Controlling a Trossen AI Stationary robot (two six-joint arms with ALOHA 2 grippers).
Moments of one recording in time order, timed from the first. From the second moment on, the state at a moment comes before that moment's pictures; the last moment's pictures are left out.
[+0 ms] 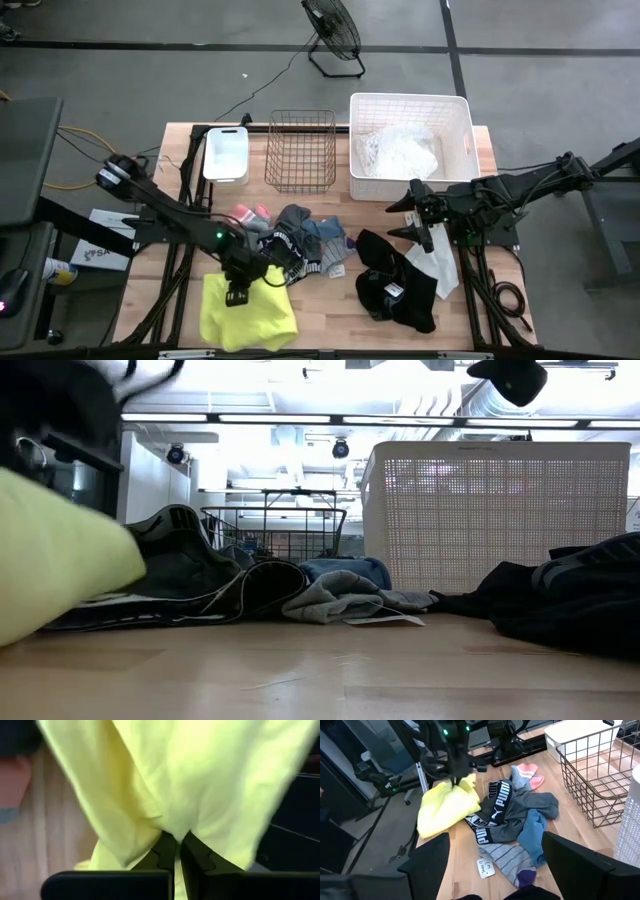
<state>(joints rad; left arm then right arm) -0.52 1.41 0.85 -0.56 0.36 -0.76 0.30 0.82 0.77 -0.34 0.17 0.45</state>
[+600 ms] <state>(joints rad) -0.52 1.32 1.32 -0.79 0.01 -0.62 0.30 0.82 0.77 -0.23 0.18 0.44</state>
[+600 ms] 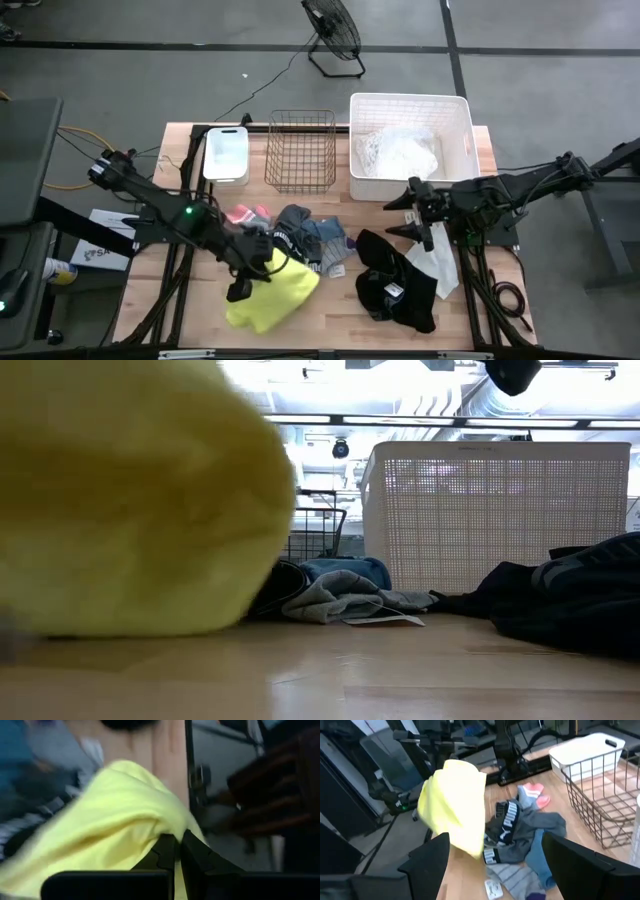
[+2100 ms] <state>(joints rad) -0.35 1.32 1.51 -0.62 -0.51 -0.02 0.08 1.32 1.22 -0.22 -0.02 0.19</state>
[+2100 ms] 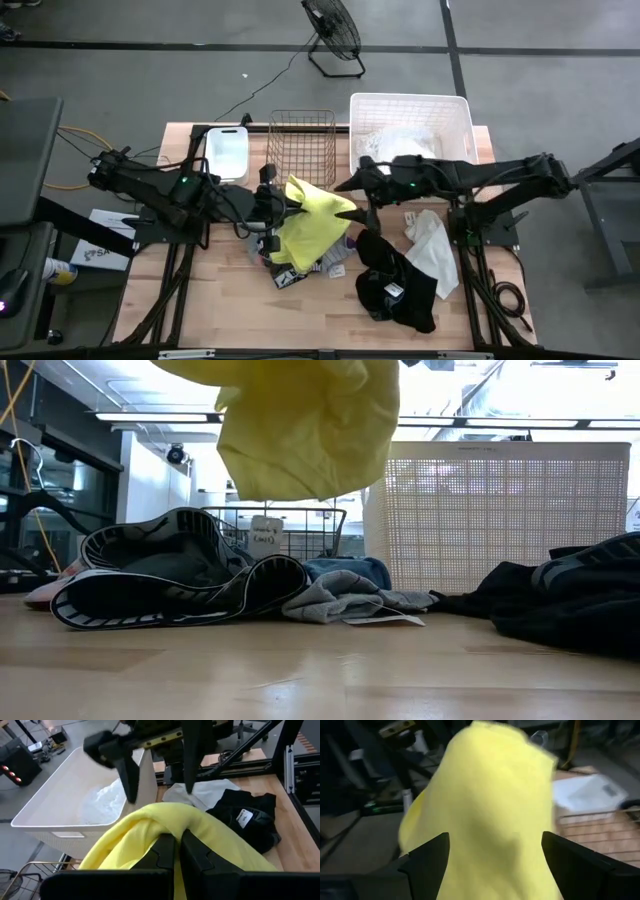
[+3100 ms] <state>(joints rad) -0.35 1.32 1.51 -0.57 -0.52 0.08 0.03 1.63 1.26 0.15 -0.33 0.31</state>
